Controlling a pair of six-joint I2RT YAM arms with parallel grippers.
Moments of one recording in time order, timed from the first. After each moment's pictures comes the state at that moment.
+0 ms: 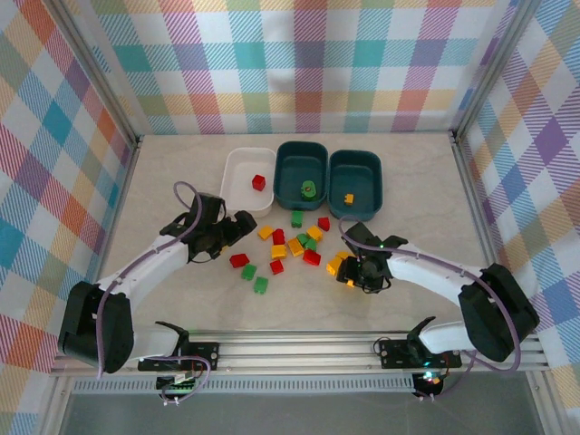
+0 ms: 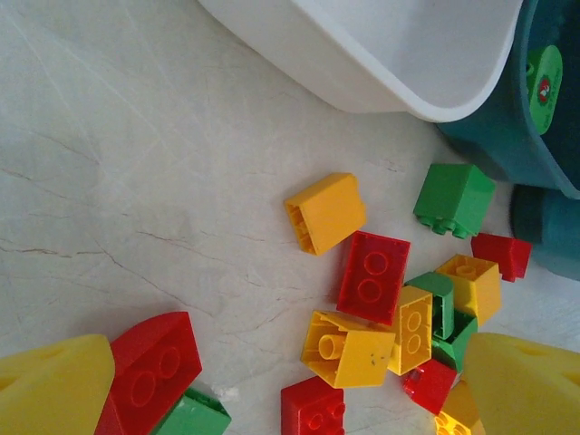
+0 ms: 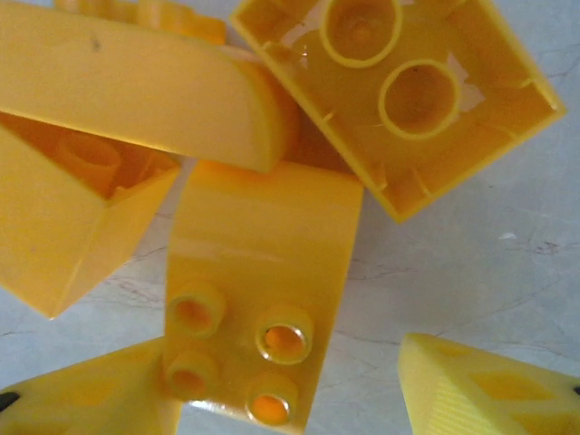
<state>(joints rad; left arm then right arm) -0.35 1.29 0.78 -0.42 0.17 -0.89 0.66 1.35 0.68 -0.68 -0.04 0.92</state>
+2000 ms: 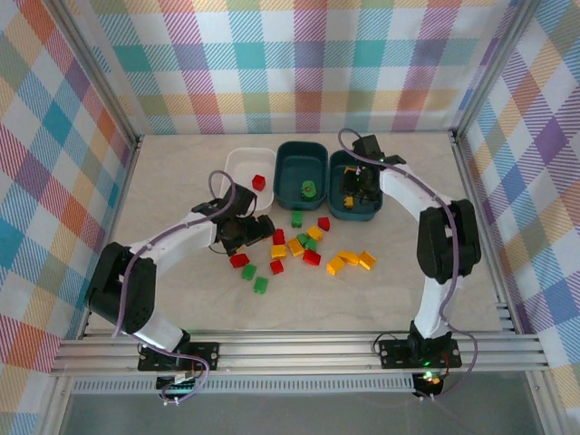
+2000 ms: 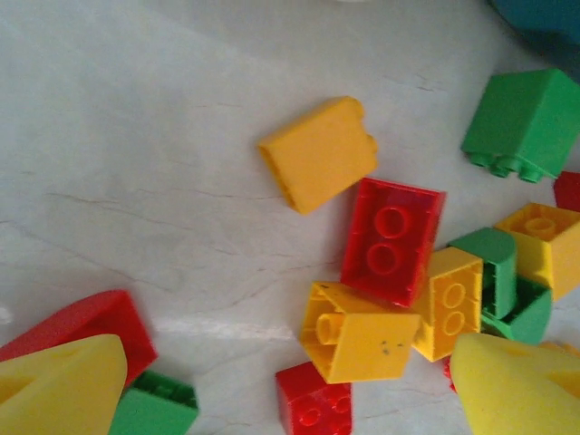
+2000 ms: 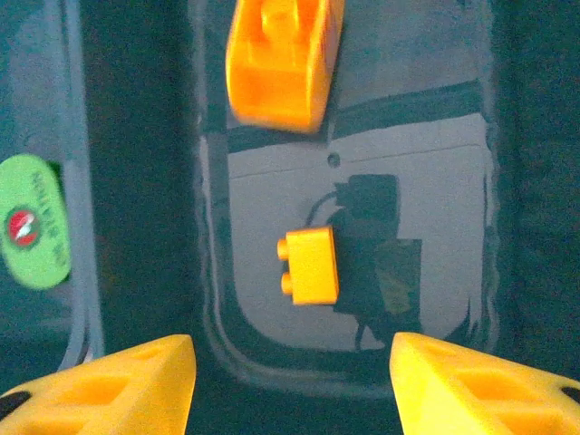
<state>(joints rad) -0.50 1.53 1.01 -0.62 0.09 -0.87 0.32 1.87 1.46 -0.67 0.00 0.46</state>
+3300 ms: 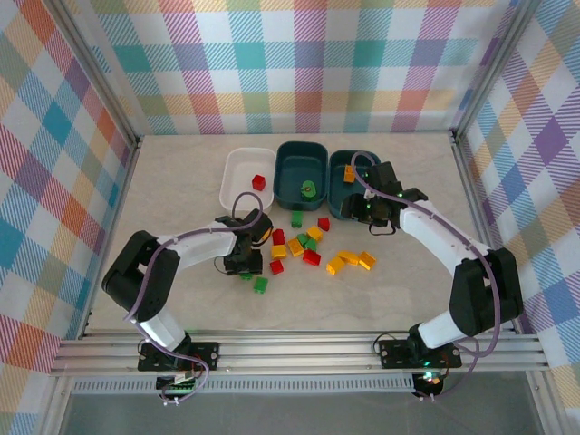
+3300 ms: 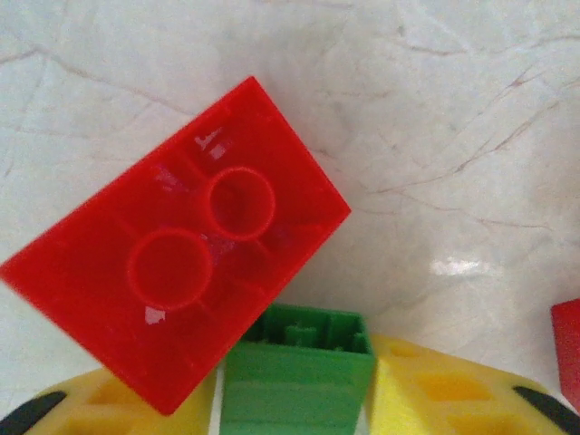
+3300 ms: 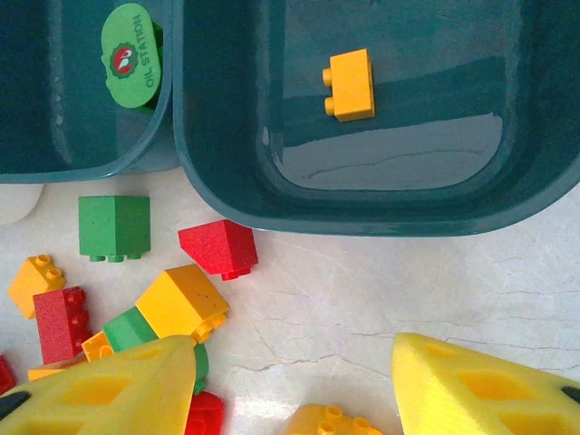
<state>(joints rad) -0.63 1.66 0.95 -0.77 -0.06 -0.67 0.36 1.48 1.09 -0.59 -0.09 0.52</state>
